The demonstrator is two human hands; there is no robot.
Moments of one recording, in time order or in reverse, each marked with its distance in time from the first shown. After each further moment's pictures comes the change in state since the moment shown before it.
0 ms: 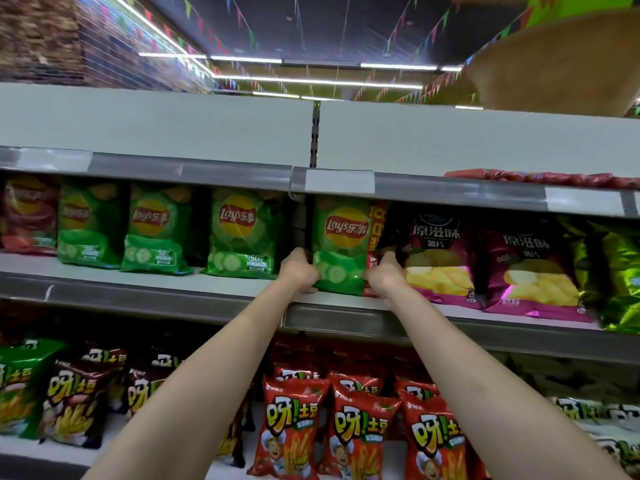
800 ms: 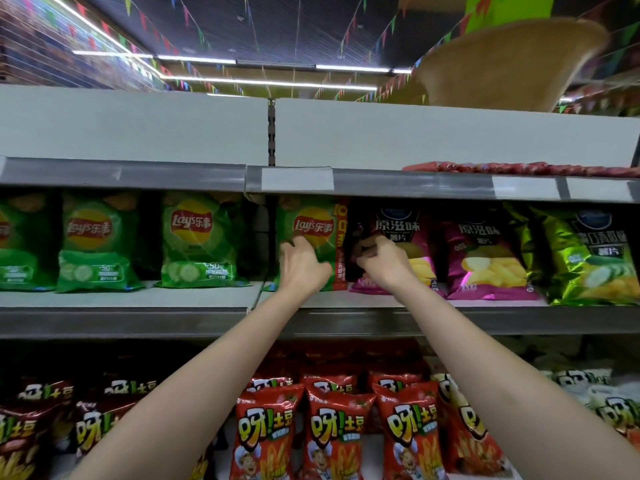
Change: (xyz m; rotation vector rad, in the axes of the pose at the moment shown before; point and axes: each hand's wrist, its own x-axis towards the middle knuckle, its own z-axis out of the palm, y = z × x) left_hand -0.033 0.027 0.046 0.427 0.164 0.352; right_hand -0.016 0.008 -0.056 -0.160 0.140 -0.228
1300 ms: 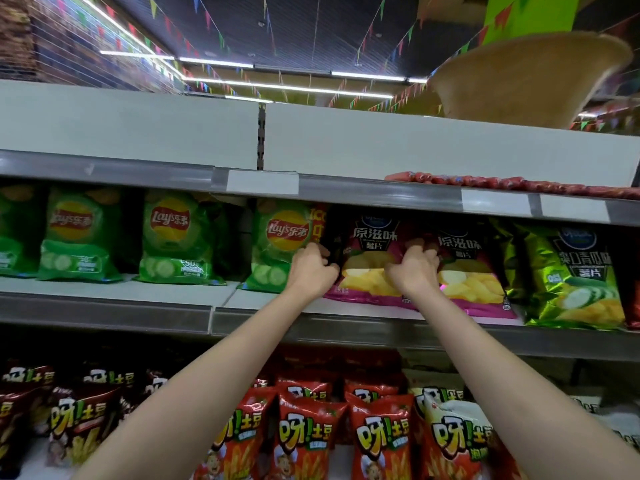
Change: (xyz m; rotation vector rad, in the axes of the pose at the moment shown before) left_hand -0.002 0.043 0.039 -0.144 0.010 0.028; right_hand 0.016 0.050 -0.063 -0.309 0.125 0.117
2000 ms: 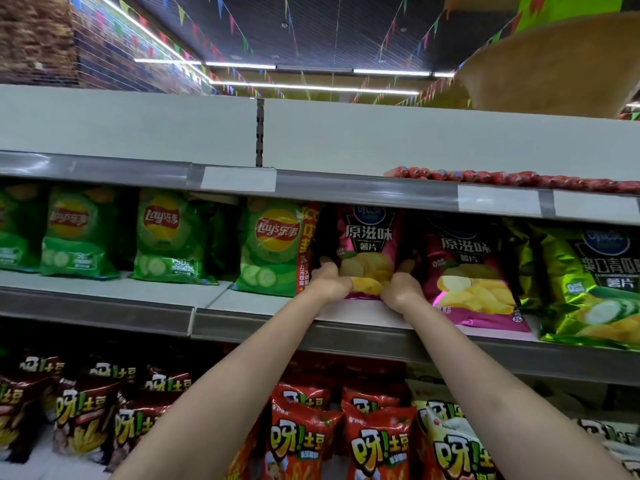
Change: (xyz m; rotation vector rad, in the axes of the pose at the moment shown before) left_hand 0.017 0.015 0.053 0.001 -0.241 -0.280; right_hand 0.032 0.028 0.034 0.027 -0.326 -0.014
